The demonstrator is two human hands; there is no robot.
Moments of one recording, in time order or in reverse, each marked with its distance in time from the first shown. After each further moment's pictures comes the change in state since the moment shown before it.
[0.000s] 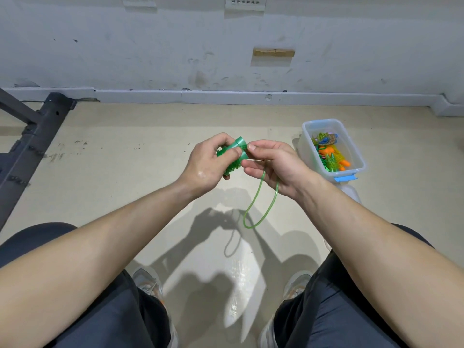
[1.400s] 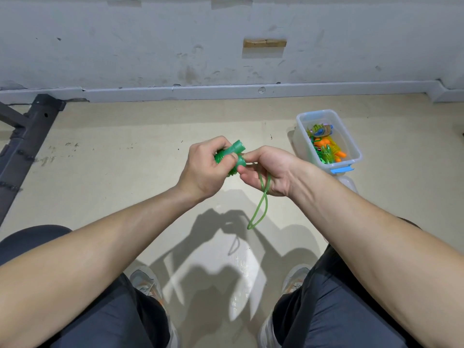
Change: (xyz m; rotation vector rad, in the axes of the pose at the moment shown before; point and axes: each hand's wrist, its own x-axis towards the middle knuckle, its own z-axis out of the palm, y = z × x) left_hand 0.003 -0.019 0.022 0.154 0.077 0.231; right_hand 0.000 -0.007 -0.001 0.006 0.066 0.441
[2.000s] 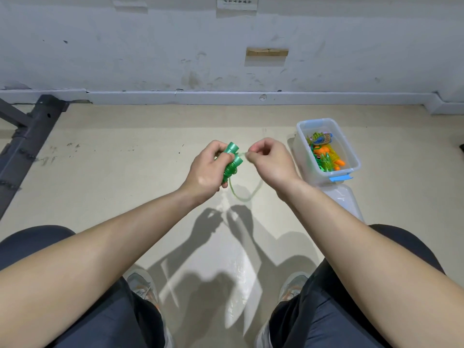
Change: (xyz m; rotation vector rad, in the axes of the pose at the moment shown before) left_hand 0.005 0.005 0.002 -0.232 -0.058 -0.399; right_hand 0.031 0.011 -0.013 -0.557 0.480 -0.678
